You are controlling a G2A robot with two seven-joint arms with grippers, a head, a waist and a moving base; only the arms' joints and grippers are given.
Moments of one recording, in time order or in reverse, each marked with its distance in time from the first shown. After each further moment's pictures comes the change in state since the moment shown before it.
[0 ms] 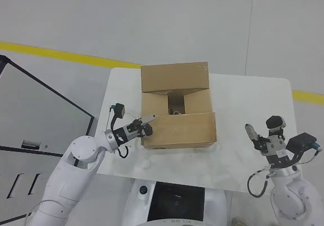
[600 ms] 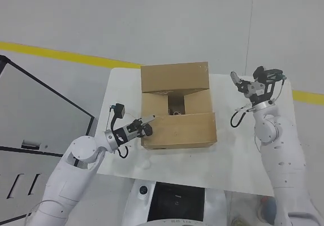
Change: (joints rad) left arm 0.000 0.000 0.000 0.000 0.000 0.000 0.000; right arm 0.729 -0.010 -0.261 0.644 -0.132 0.115 0.080
